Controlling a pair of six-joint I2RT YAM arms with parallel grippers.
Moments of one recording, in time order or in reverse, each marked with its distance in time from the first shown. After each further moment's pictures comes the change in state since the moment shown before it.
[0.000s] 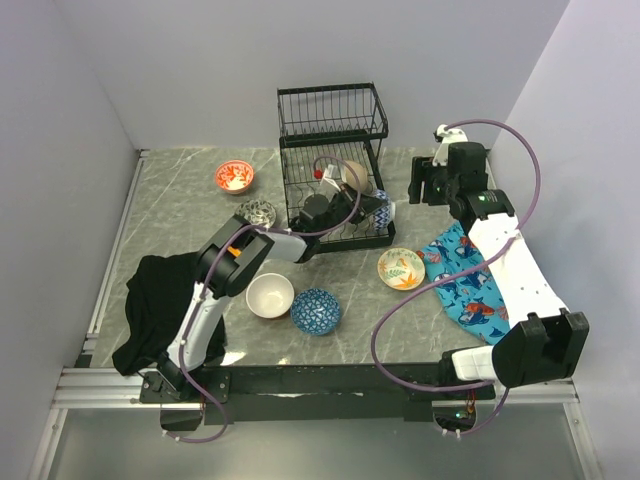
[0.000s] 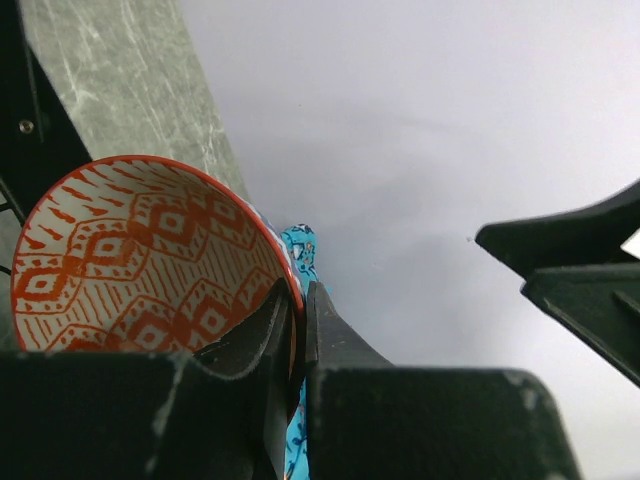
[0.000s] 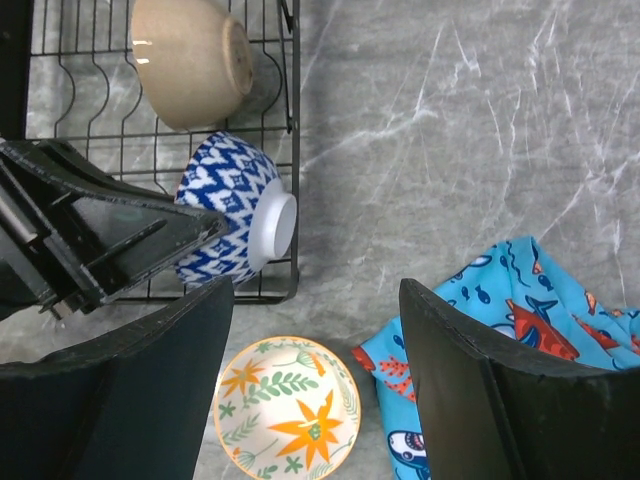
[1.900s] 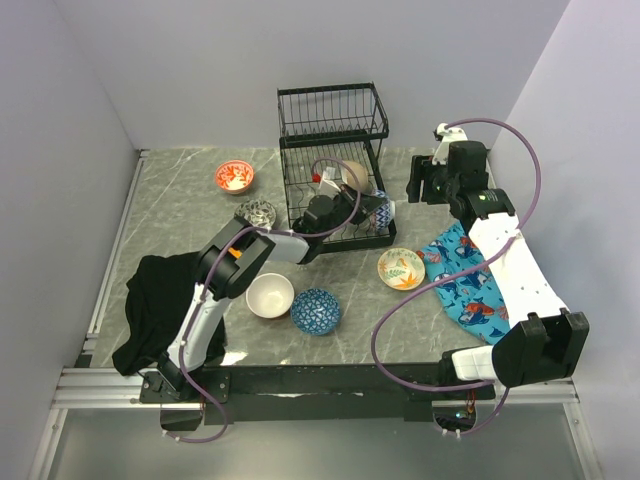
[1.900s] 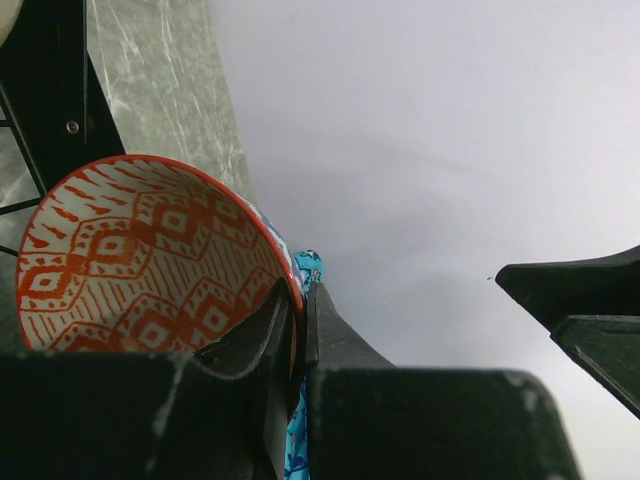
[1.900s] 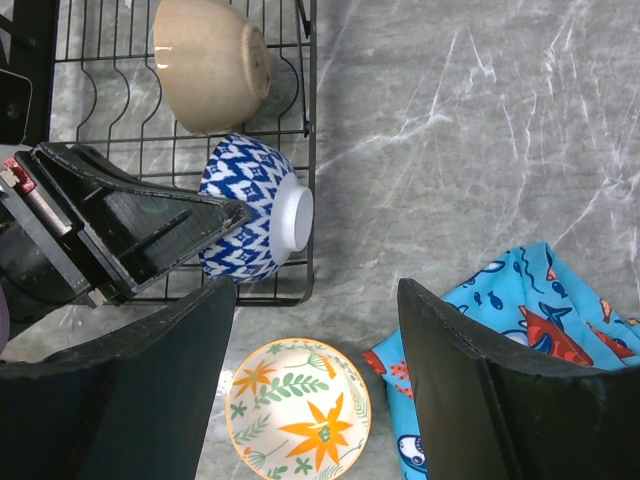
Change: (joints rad) left arm -0.023 0.002 0.013 -0.070 -0.124 -0.055; right arm -0.002 0.006 0.009 0.000 -0.030 0.012
